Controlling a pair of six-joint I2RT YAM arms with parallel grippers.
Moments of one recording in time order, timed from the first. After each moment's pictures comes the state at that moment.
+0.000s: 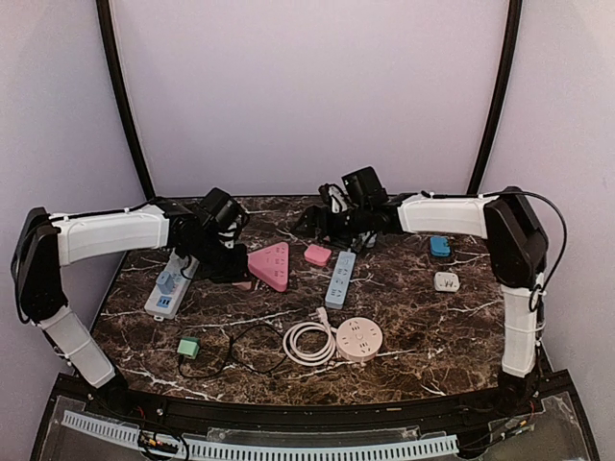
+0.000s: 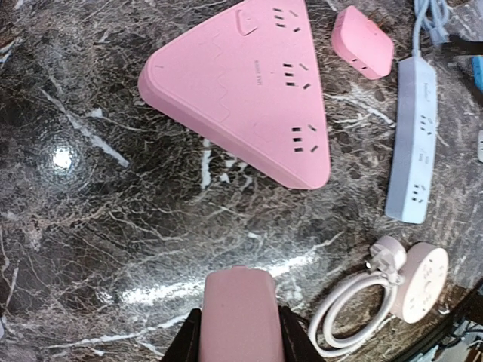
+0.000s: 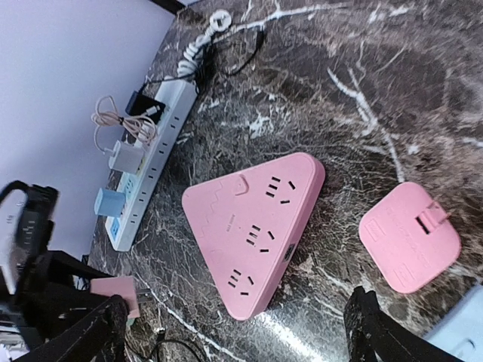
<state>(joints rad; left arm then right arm) -0.64 1.60 1.18 -0.68 0.09 -0.65 0.68 2.10 1.59 -0.14 -0.47 0.62</state>
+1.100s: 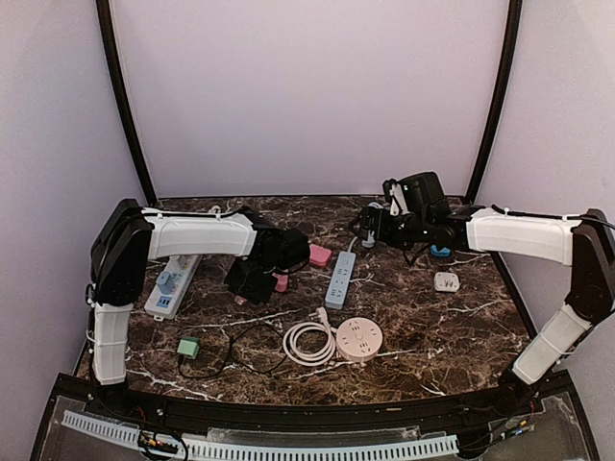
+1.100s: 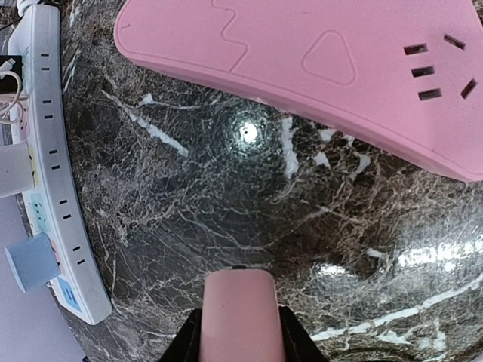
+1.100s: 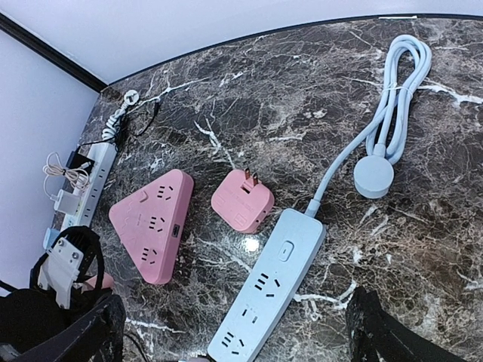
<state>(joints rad) -0.88 2.09 1.62 -1.20 -0.48 -0.64 0.61 1.57 1.09 -0.13 -0.09 0.58</state>
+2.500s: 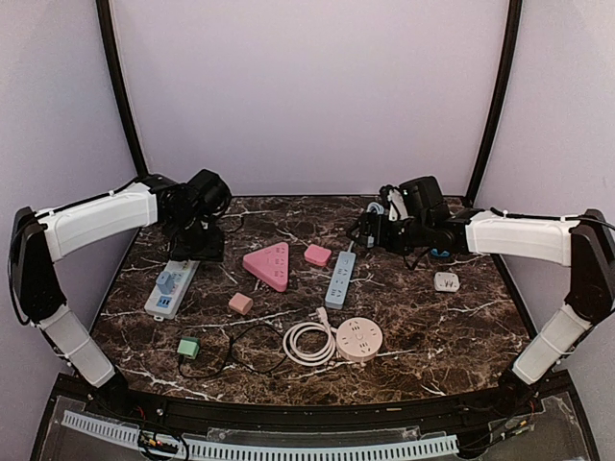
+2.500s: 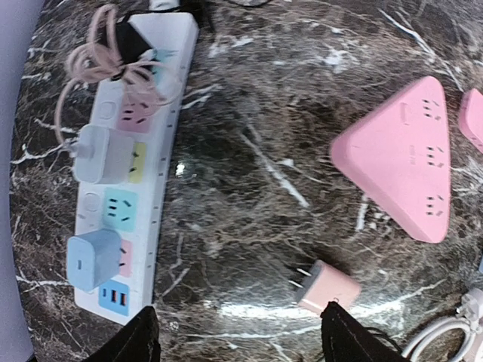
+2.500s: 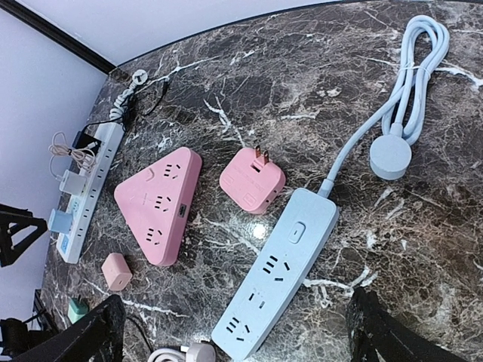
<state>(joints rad) -0.62 1.64 1.39 -1.01 -0.33 -0.61 0.61 1.57 1.06 -0.13 -0.15 0.57</state>
